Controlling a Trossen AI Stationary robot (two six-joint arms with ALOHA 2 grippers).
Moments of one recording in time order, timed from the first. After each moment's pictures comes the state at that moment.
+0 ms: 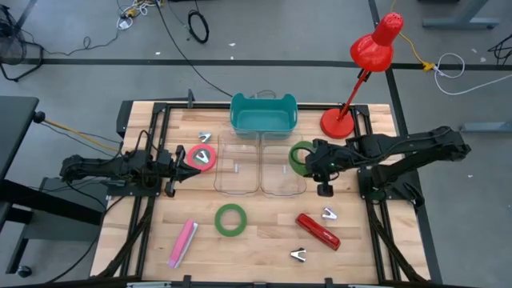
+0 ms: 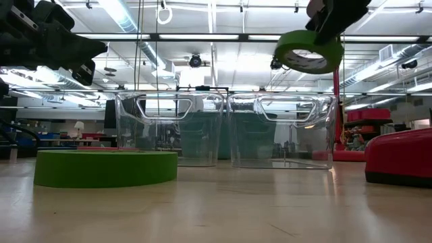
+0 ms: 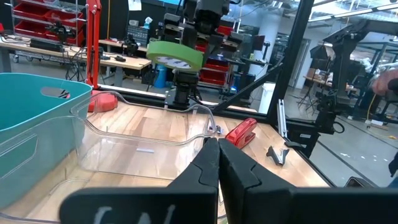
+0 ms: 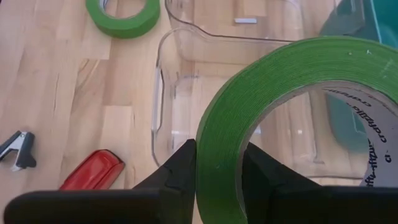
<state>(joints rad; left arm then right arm) -0.05 0.01 0.01 0.07 -0.02 -0.20 0.12 1.19 1.10 -0.86 0.09 0.02</state>
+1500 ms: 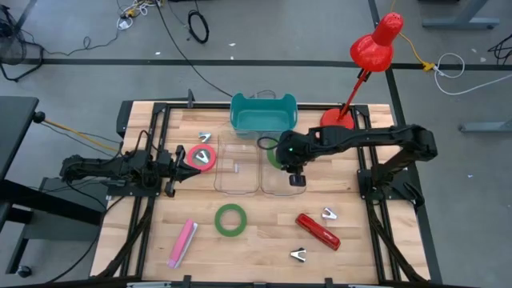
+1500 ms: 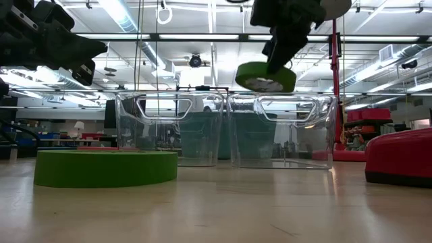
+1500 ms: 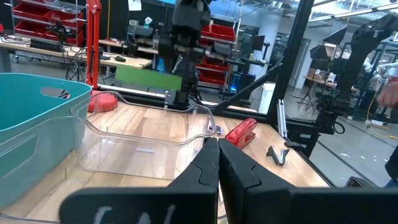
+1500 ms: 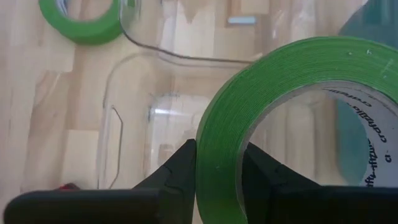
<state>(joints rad) -0.05 0.01 0.01 0.07 -0.02 -0.20 -0.06 1.55 1.30 -0.83 -0.05 -0.12</state>
